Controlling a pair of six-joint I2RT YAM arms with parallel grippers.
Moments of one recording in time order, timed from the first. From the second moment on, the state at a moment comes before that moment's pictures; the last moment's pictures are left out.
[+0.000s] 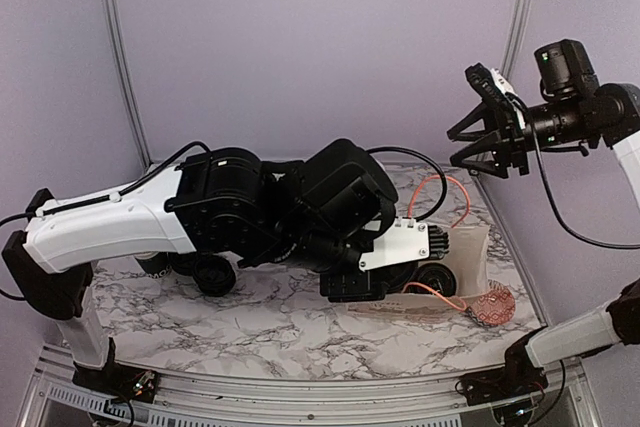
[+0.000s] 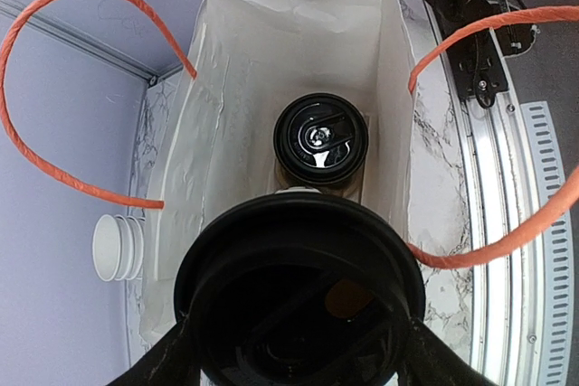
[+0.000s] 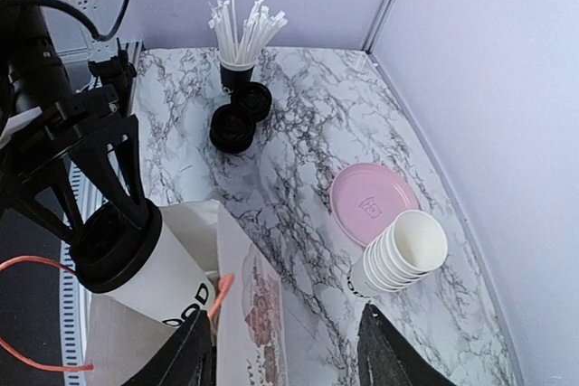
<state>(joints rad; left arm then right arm) -1.45 1.88 2.06 -0.96 -0.30 0.44 0.39 1.27 1.85 -1.31 -0.74 -0.73</state>
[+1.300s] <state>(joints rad) -1.59 1.90 1.96 -1.03 -0.57 0.35 0.29 1.49 1.28 -0.86 -0.53 -0.70</state>
